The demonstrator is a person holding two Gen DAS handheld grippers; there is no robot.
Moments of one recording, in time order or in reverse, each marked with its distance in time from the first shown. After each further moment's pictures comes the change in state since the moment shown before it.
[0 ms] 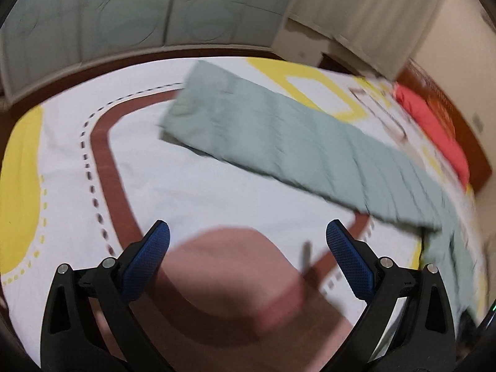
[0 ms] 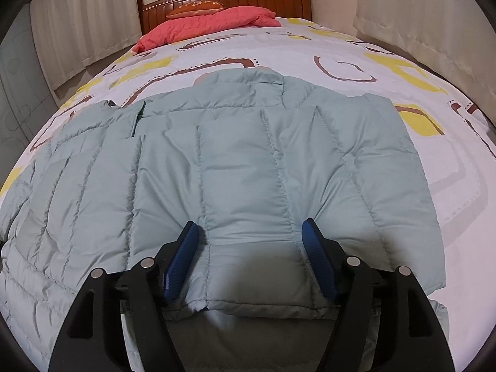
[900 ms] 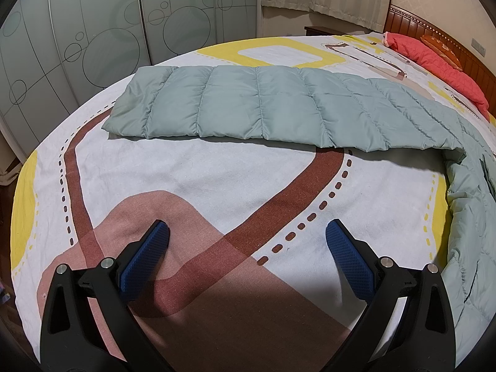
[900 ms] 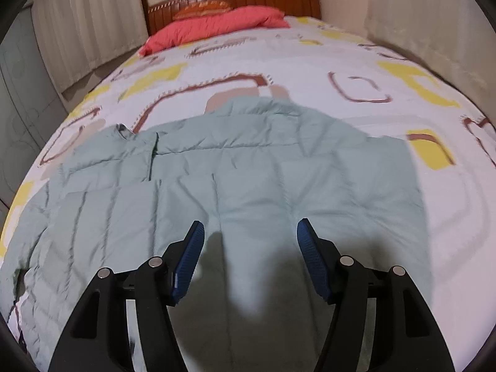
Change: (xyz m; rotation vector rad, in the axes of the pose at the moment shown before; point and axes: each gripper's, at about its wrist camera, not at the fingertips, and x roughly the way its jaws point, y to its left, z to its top) left arm 0.019 -0.087 -0.055 0.302 0.007 0.178; right arm -0.017 0.003 0.040 0.009 0.012 0.049
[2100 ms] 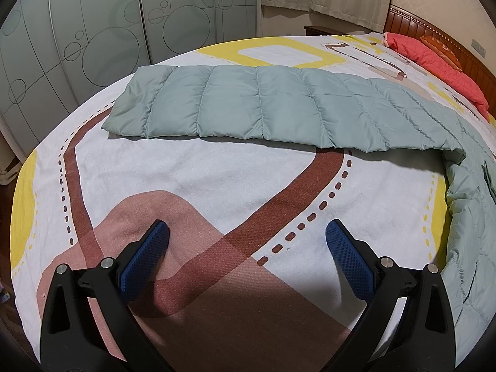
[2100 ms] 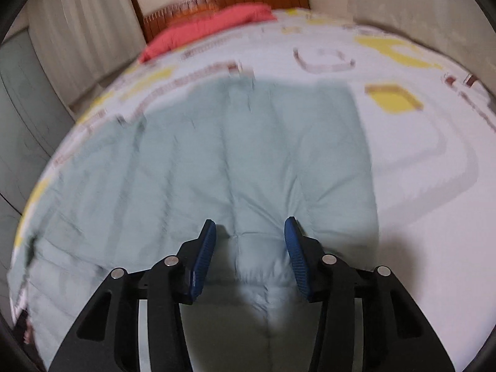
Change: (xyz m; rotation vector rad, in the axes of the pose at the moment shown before) left arm -0.001 0.000 0.000 -0.003 0.005 -0.004; right arm -0.010 -0.057 -0.048 0.052 0.049 0.079
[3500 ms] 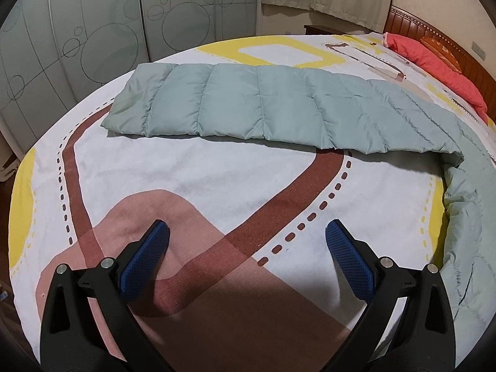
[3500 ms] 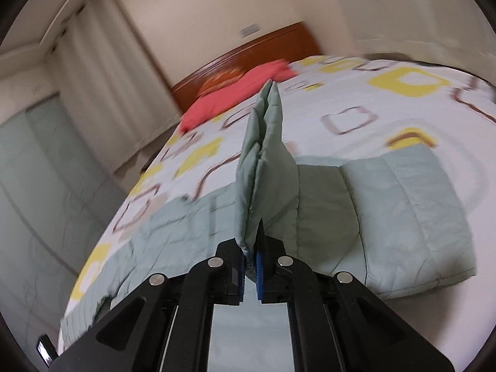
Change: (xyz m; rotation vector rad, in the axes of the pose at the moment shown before) left arm -0.001 0.001 0.001 -0.004 0.006 -0.006; right arm -0.078 0.042 0.020 0.122 -0.284 0.249
